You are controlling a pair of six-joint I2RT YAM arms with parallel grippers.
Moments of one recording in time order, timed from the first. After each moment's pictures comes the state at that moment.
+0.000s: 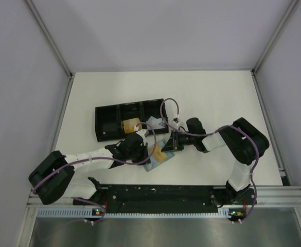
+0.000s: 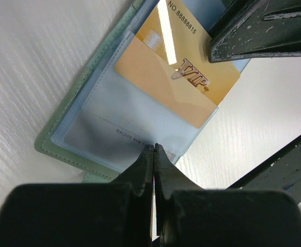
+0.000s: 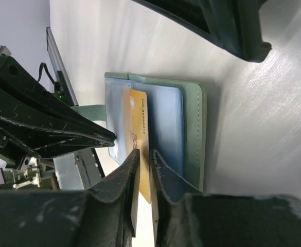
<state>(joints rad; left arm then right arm) -0.83 1.30 0.50 -0.06 0.12 -0.66 0.55 1.81 0.58 0.58 -0.78 0.71</state>
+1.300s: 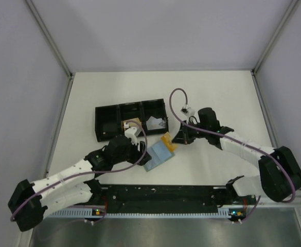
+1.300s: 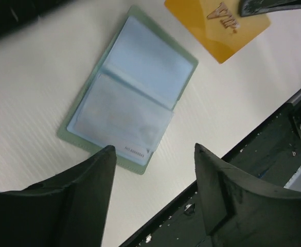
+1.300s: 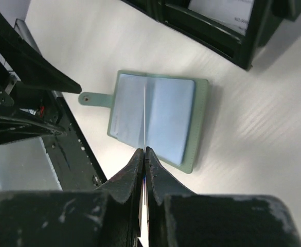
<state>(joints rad) -0.83 0.93 0.45 -0.17 0.07 -0.58 0.49 1.35 0.66 0.02 -0.65 0.37</state>
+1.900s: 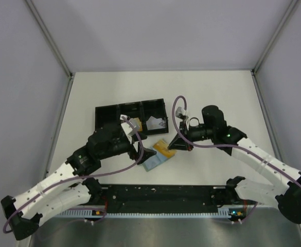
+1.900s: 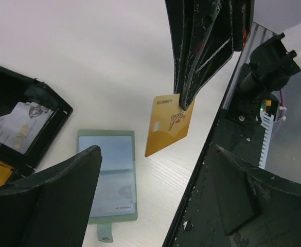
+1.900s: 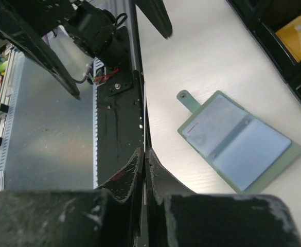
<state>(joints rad) -0.83 0.70 0.68 -0.18 0.30 -0.17 0.63 1.07 0.79 -0.21 -0.89 0.10</state>
